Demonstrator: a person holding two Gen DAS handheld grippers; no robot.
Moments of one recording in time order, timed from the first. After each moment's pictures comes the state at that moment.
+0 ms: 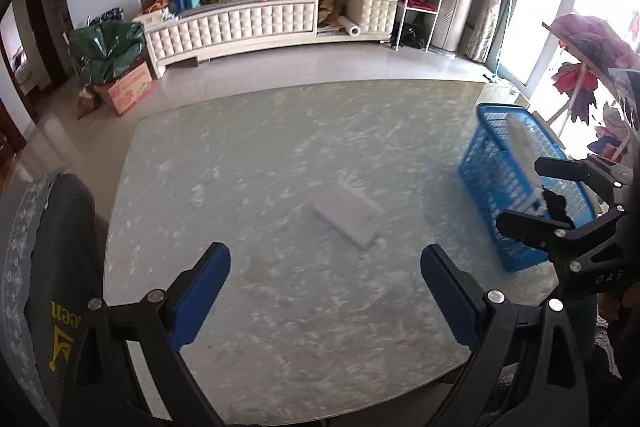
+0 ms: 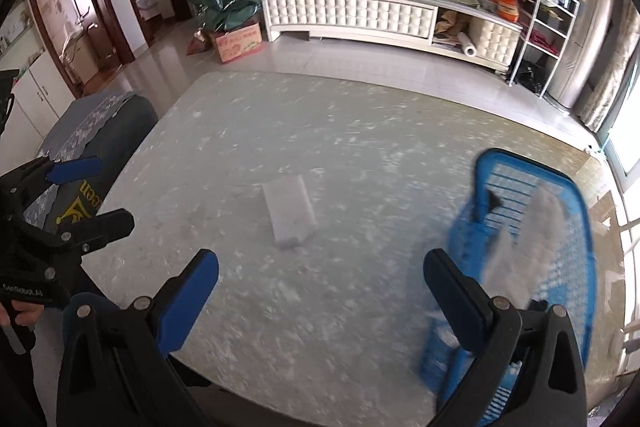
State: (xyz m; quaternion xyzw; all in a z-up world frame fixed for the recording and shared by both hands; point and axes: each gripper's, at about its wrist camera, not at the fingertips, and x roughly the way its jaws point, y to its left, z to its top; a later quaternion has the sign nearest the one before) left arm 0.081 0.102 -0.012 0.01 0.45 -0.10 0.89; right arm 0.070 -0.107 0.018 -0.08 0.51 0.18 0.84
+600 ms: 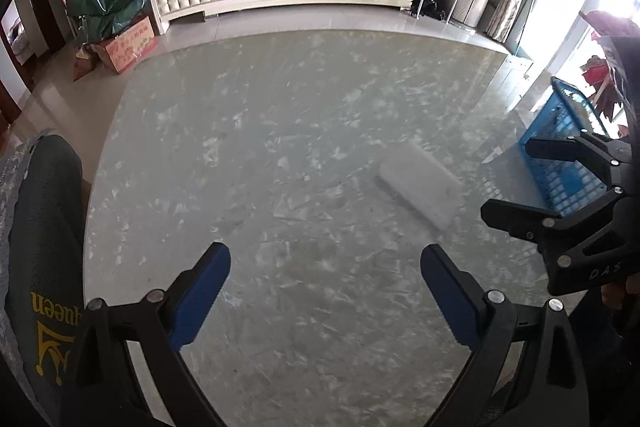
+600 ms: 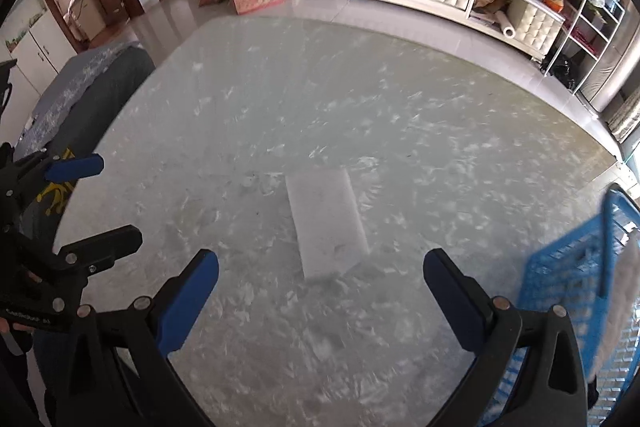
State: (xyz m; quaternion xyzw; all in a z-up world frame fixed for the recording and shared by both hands) left arm 0.136 0.165 -0.092 0.00 0.51 -0.09 0.85; right arm 0.129 -0.037 -0.070 -0.12 0.56 0.21 0.79
